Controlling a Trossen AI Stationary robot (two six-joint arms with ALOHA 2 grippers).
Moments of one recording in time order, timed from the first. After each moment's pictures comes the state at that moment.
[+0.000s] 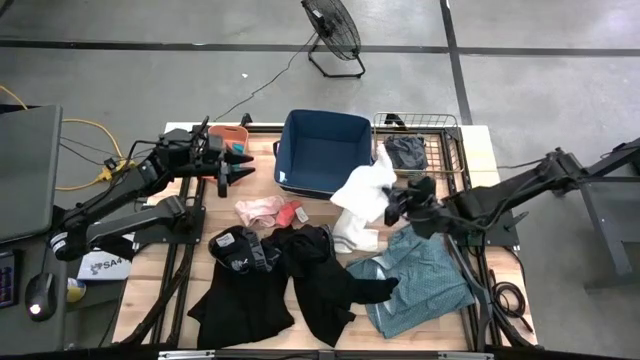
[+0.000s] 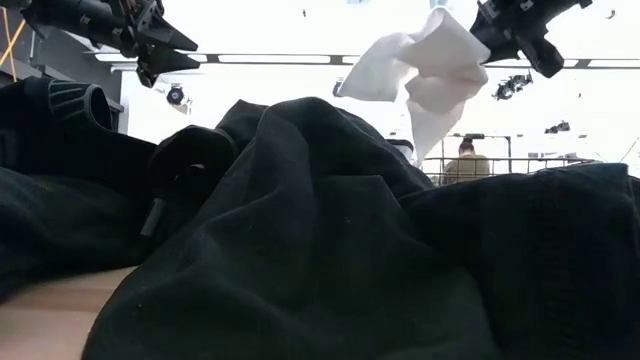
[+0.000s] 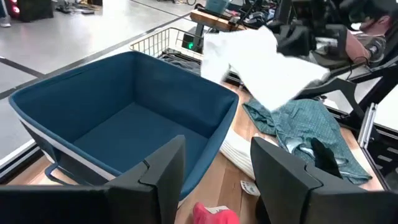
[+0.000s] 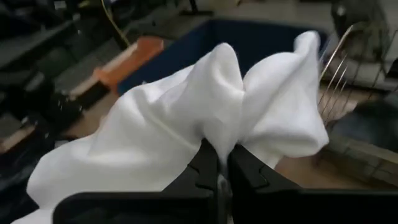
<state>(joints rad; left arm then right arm) 0.65 0.53 0.60 -0.27 0.43 -0.14 0.35 1.06 0.80 -0.49 0.95 1.04</state>
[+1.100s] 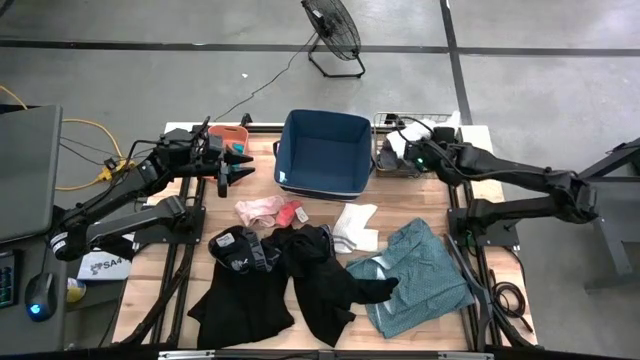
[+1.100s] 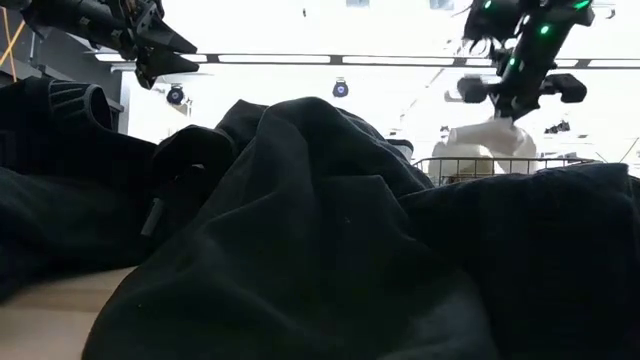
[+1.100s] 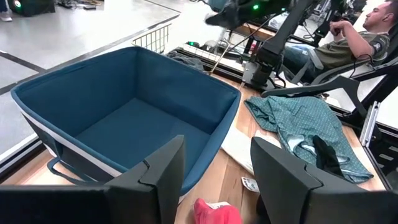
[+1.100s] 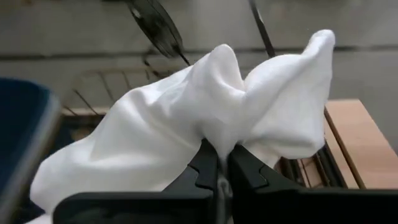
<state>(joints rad) 0.65 0.53 0.60 -0.29 0.42 -0.14 -0.42 1.04 0.80 -0.82 0.88 0.98</state>
